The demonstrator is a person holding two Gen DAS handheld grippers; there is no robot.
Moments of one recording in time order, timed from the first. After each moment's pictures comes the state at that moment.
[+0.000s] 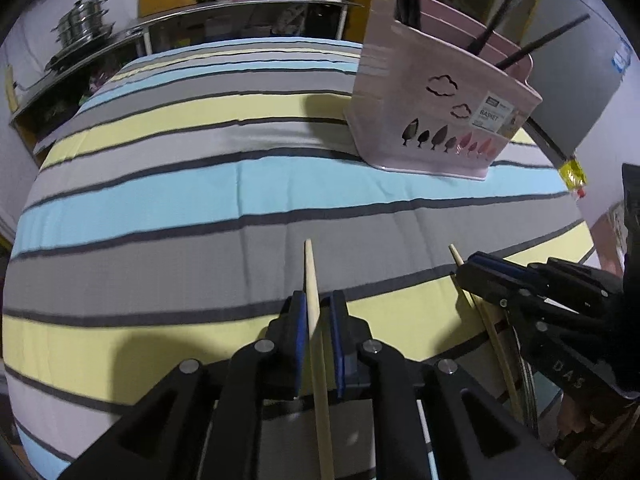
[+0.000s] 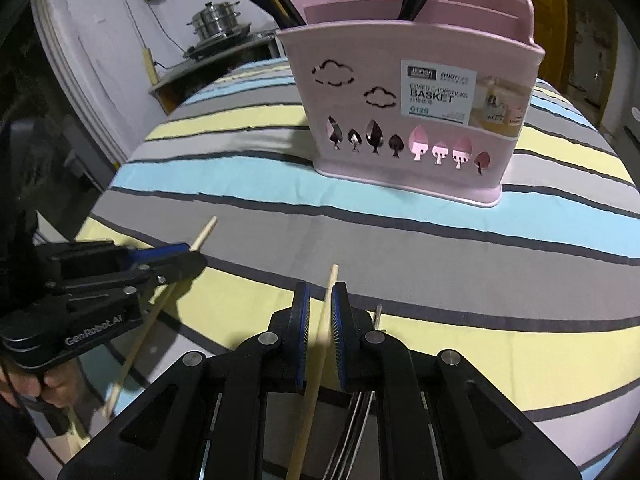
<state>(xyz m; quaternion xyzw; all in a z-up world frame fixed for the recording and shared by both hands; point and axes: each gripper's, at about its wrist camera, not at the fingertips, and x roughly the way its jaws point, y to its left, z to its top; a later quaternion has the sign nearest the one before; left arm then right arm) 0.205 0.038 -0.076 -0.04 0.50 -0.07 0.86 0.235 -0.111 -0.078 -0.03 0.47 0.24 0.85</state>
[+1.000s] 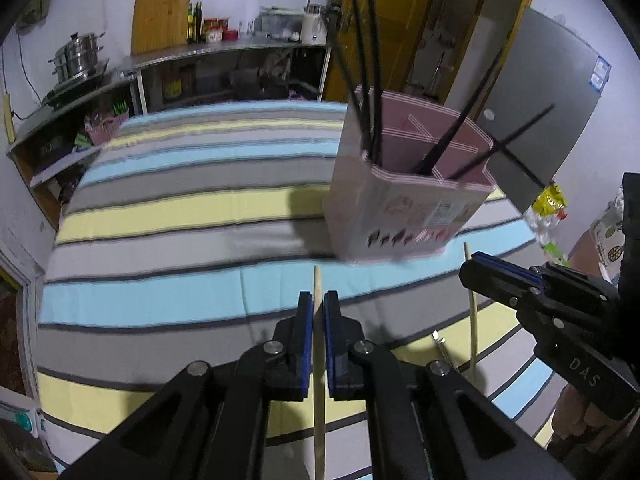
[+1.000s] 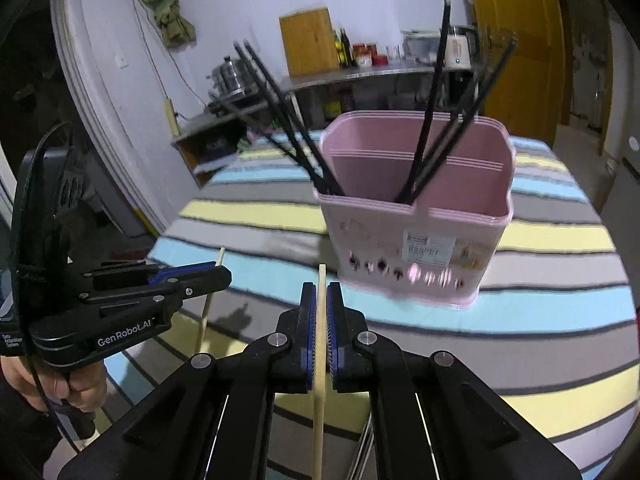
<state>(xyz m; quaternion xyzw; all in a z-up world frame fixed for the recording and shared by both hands) 0.213 0.047 0.005 -0.05 0.44 -0.09 0.89 0.234 -0.120 0.018 0.01 0.38 0.27 0.89</state>
